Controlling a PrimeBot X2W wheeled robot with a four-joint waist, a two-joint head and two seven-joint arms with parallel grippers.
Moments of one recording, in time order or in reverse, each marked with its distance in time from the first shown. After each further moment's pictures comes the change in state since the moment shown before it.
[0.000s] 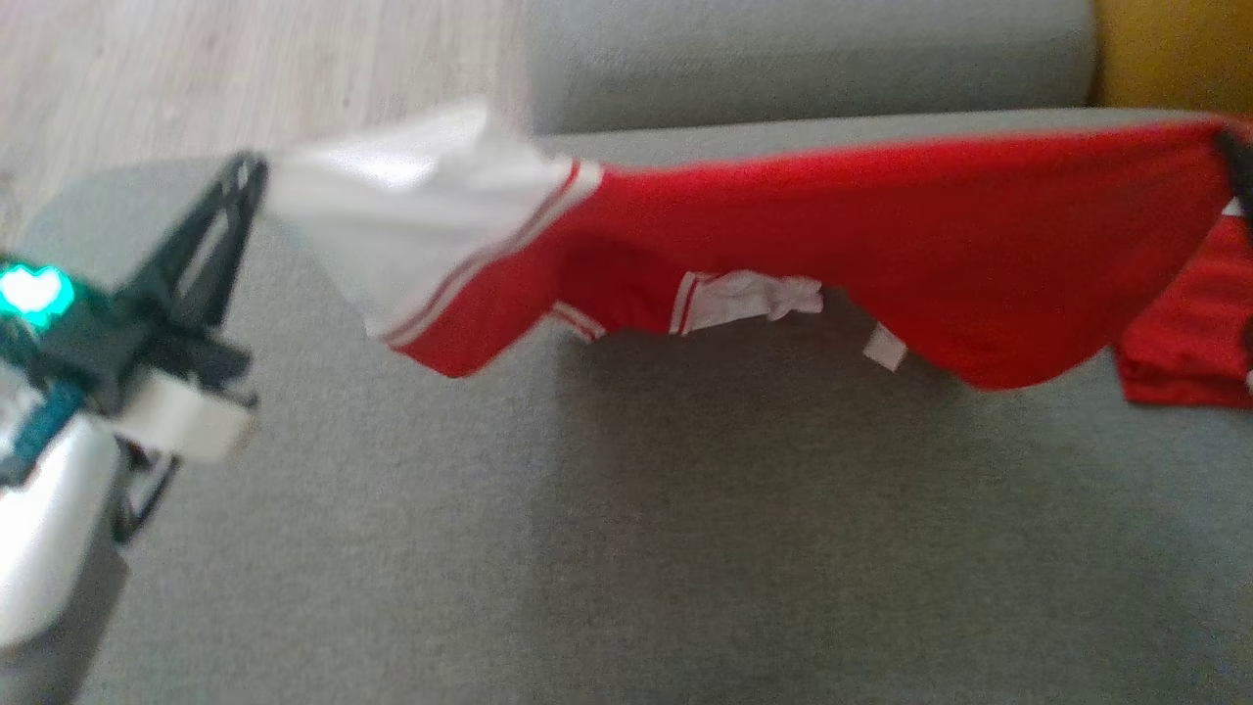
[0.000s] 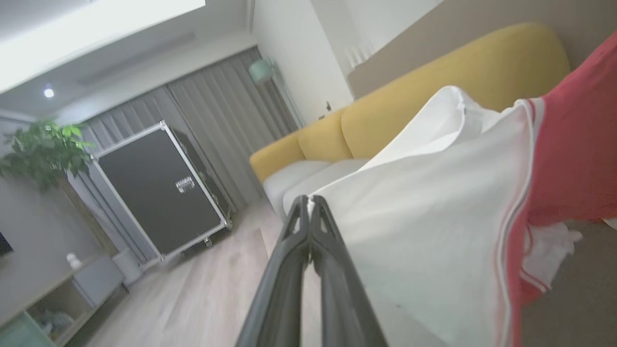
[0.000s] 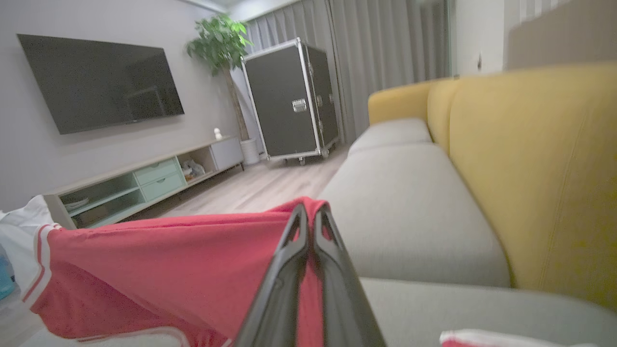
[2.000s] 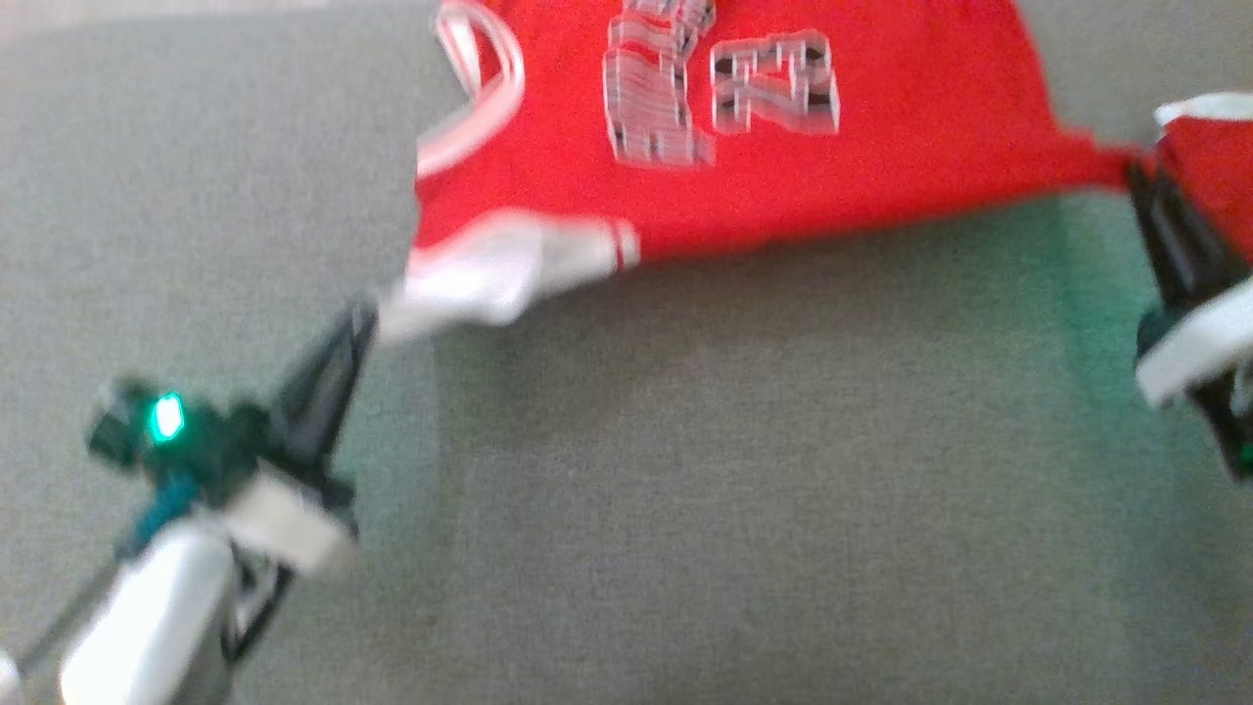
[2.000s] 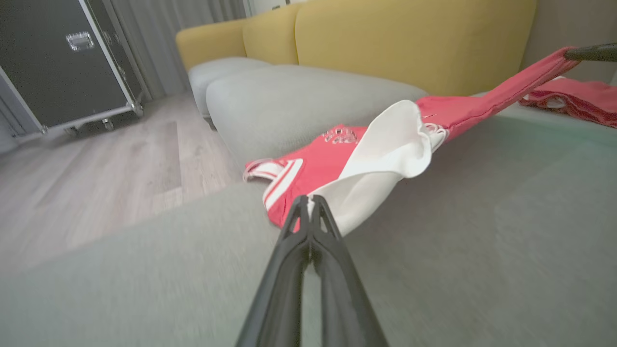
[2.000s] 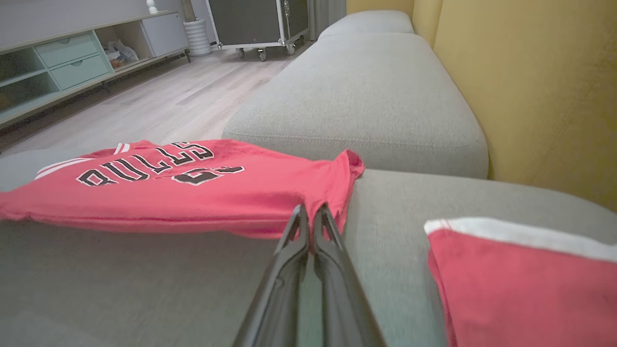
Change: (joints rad) left arm 0.043 -0.081 -0.157 0.149 -0.158 -0.032 -0.059; right arm -0.355 0.083 0.429 0.570 -0.151 0.000 -0.237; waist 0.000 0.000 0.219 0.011
